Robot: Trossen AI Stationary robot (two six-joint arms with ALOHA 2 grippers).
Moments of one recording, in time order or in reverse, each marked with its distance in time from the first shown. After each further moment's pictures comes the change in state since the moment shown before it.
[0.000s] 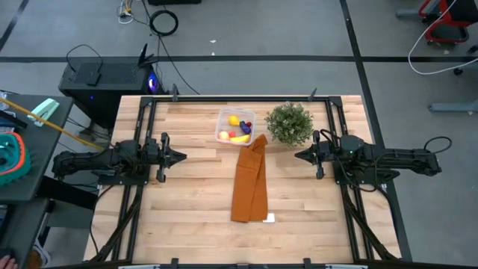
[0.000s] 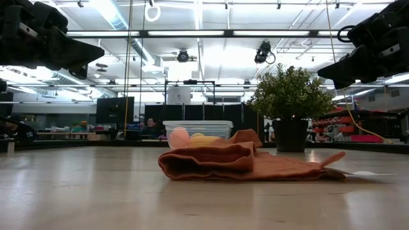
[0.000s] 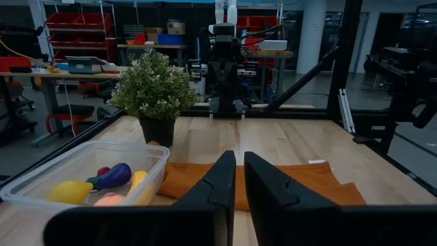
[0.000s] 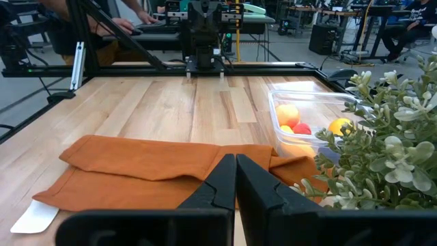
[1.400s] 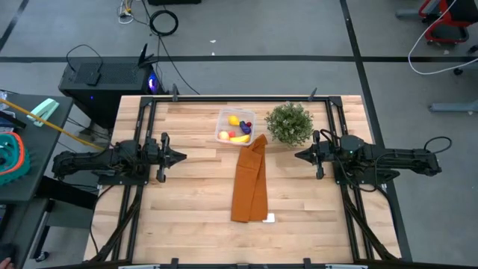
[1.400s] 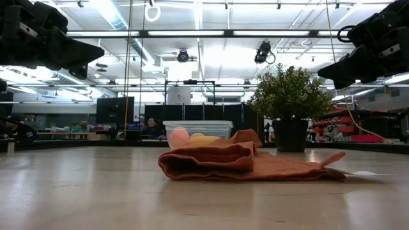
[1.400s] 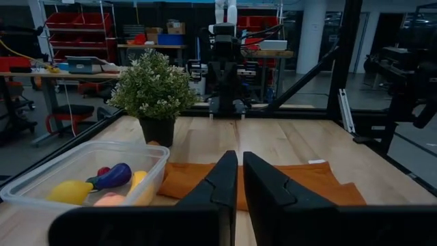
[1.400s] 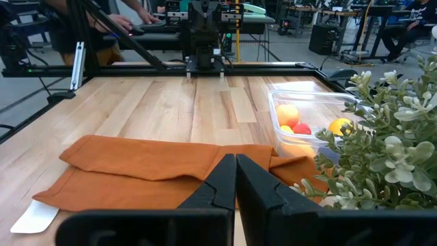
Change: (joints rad) left arm 0.000 0.000 0.000 0.000 0.000 0.000; right arm 0.000 0.000 0.000 0.000 0.000 0.000
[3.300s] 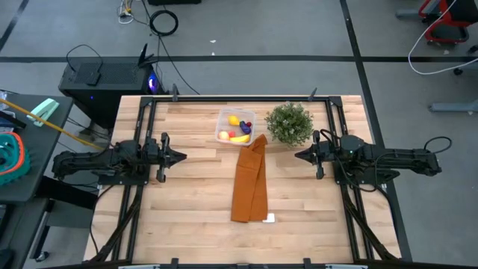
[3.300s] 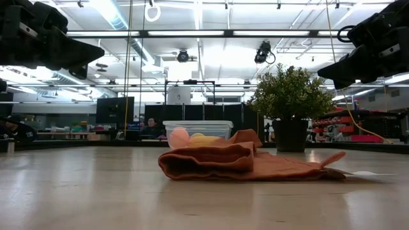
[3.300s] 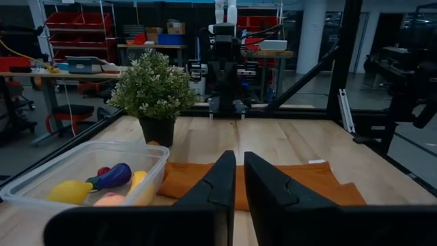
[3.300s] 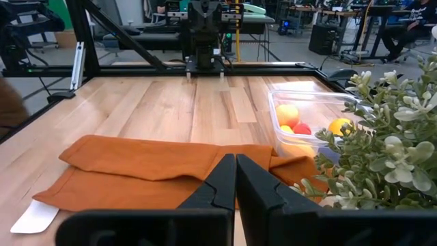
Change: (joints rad) left arm 0.000 0.000 0.000 0.000 0.000 0.000; right arm 0.000 0.000 0.000 0.000 0.000 0.000
